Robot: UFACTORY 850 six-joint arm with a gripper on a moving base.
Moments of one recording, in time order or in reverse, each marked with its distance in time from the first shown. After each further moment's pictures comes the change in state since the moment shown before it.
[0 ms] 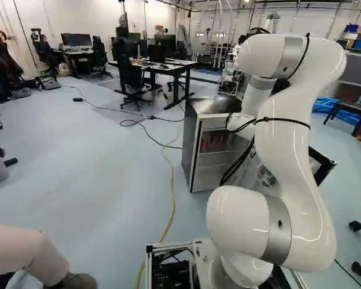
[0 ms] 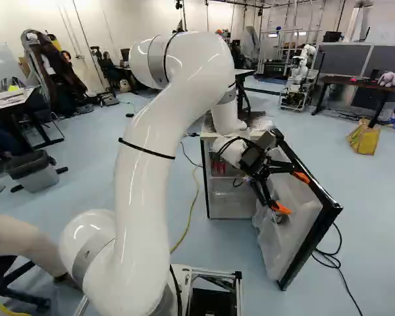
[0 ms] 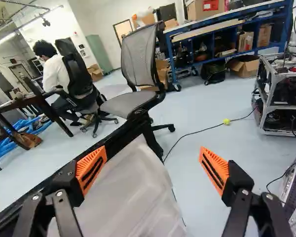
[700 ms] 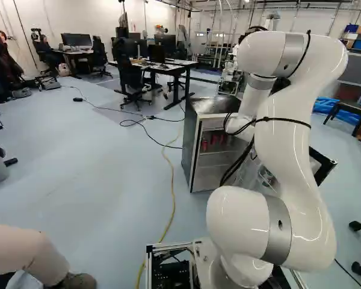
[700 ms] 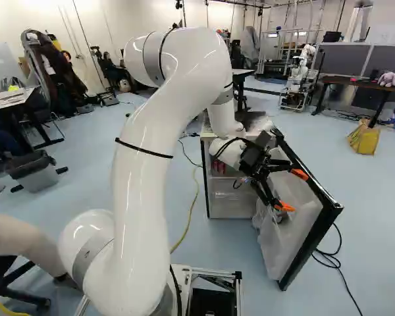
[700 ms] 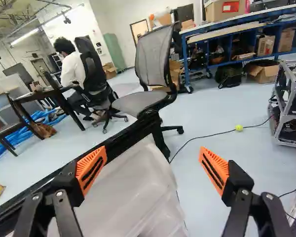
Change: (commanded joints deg) arm 0.5 0.9 2.2 -5.9 -0.7 0.0
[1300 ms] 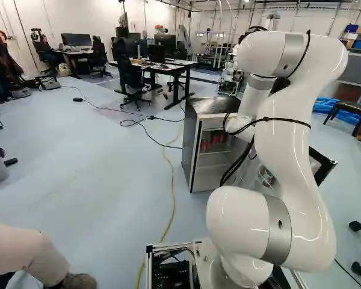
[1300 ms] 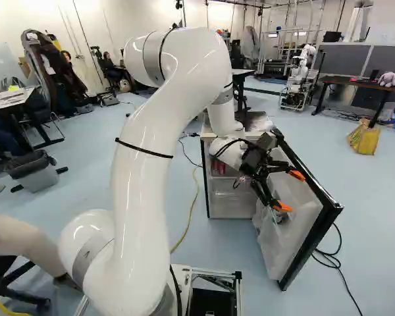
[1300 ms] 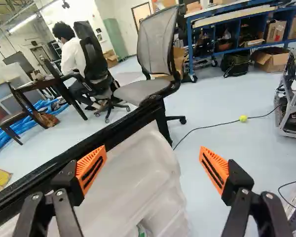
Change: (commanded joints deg) arm 0.1 -0.1 -0.3 -0.3 -3.9 0.0
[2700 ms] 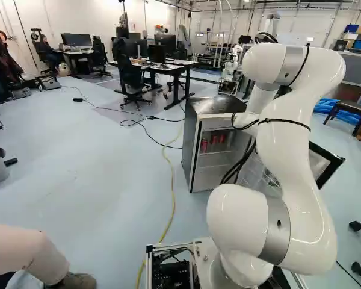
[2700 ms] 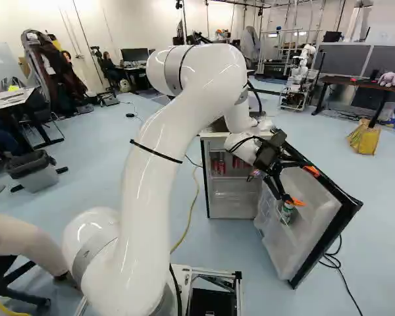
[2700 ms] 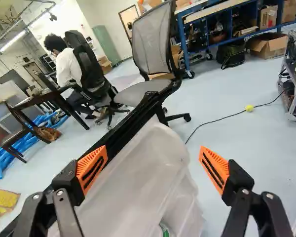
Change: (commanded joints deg) arm -4.6 -5.6 -11.6 0.0 0.0 0.0
